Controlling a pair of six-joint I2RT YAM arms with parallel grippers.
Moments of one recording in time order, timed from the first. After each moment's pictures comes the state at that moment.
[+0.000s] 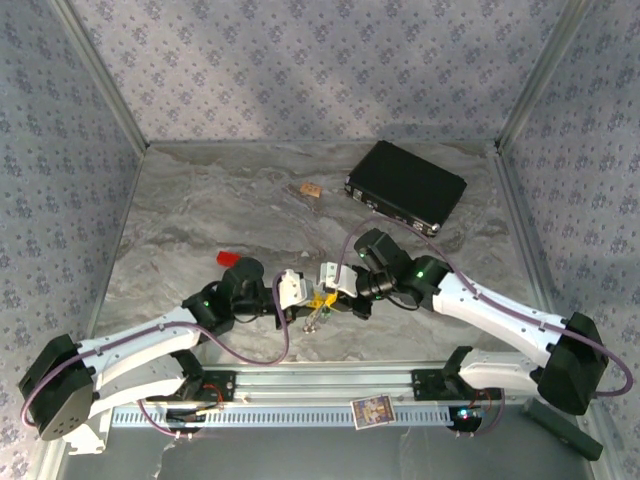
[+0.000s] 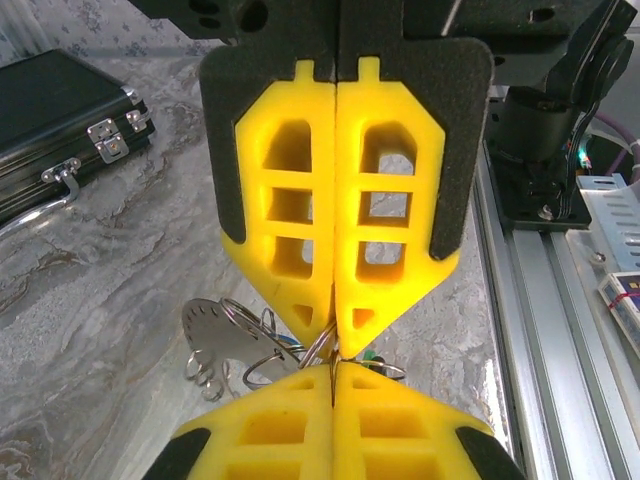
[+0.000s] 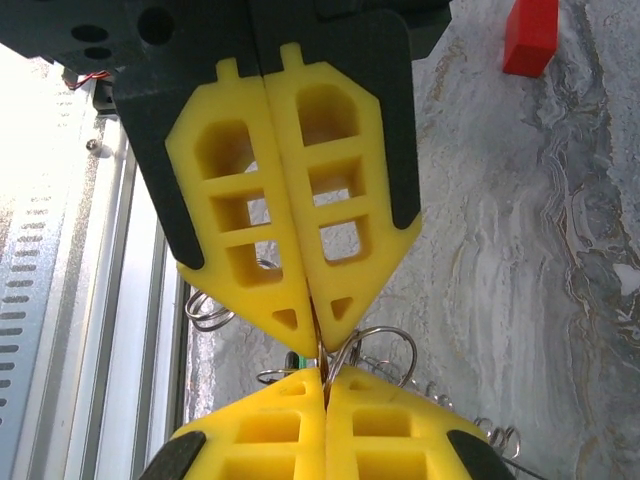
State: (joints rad) left arm -0.90 0.99 0.46 0.12 0.49 0.26; right arm 0.87 1.16 0.88 -0.56 -0.46 -0.49
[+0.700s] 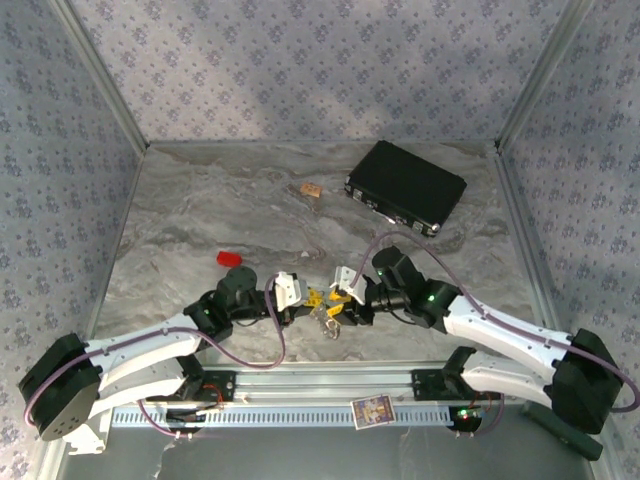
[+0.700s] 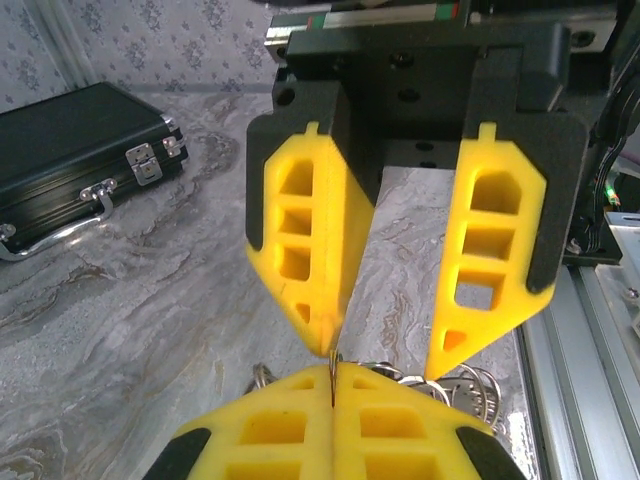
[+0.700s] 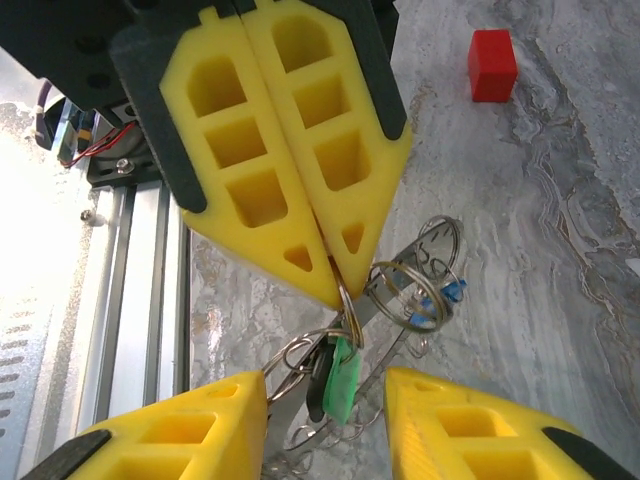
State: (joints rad) left arm -0.90 0.99 0.34 0.36 0.46 0.19; right arm 0.85 1.04 0.59 -0.18 -0.50 -0.28
